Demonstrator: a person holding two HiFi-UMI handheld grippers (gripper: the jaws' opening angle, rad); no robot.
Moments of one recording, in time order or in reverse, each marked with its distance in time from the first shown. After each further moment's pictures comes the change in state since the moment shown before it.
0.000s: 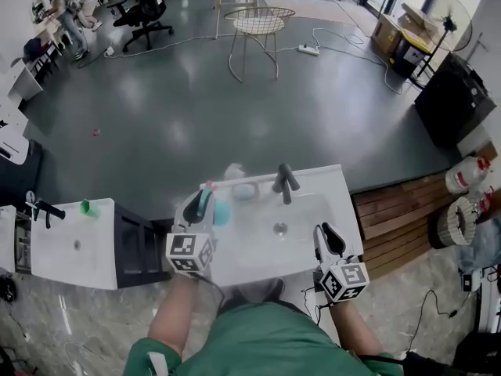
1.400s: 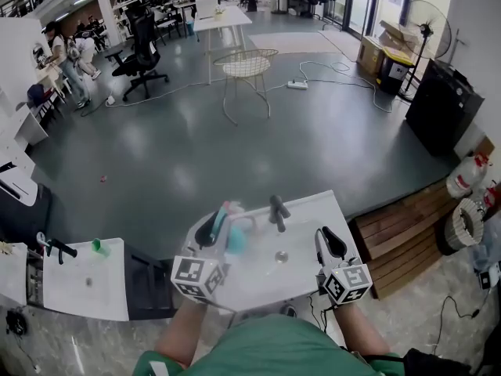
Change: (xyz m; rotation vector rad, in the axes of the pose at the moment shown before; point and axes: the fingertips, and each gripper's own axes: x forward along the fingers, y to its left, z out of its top) left arm -0.015 -0.097 0.103 0.036 -0.121 -0.191; right arm -0.023 -0.018 0.074 -0.026 -0.174 0.002
